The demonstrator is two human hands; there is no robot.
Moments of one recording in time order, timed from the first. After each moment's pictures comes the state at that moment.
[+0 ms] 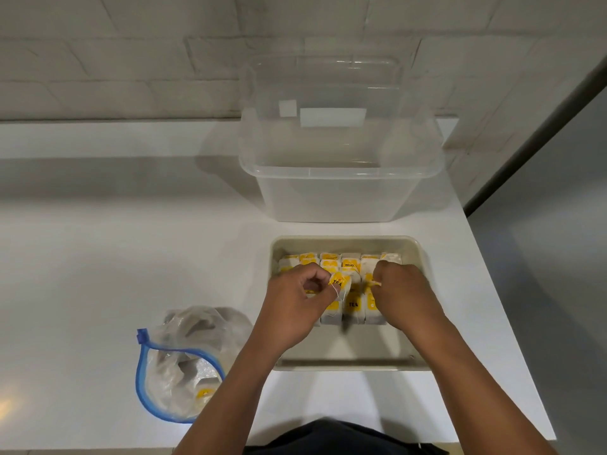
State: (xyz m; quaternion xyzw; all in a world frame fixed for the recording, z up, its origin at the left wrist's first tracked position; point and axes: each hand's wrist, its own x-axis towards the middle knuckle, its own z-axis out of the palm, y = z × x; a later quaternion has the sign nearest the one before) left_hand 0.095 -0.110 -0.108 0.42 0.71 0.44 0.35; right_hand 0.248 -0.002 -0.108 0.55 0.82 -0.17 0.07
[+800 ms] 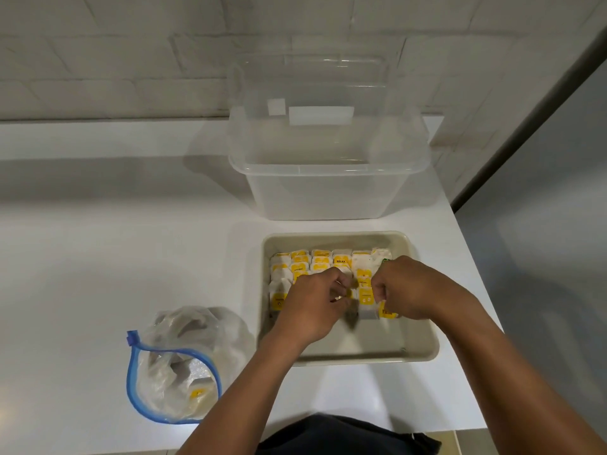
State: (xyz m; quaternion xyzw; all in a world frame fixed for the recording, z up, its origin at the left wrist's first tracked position) left_hand 0.118 -0.087 -0.137 0.51 0.70 0.32 0.38; right_hand 0.265 0.018 -0.074 0.40 0.86 -0.19 0.26
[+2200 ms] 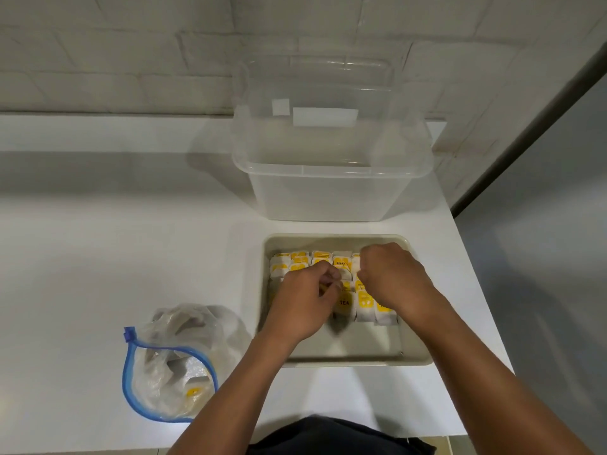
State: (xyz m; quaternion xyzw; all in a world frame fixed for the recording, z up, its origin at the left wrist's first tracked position) left_hand 0.109 -0.090 -0.128 0.49 0.73 0.35 0.33; right_hand 0.234 0.010 -0.076 0.50 0.85 -0.12 0.12
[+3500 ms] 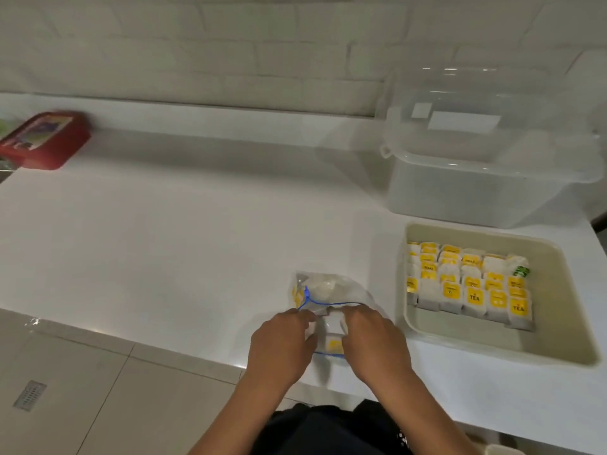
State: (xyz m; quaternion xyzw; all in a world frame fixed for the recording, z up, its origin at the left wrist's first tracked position) left_hand -0.015 -0.316 -0.125 0.42 0.88 0.10 0.22; right_hand 0.103 -0.213 -0.120 0.41 0.89 -0.20 0.11
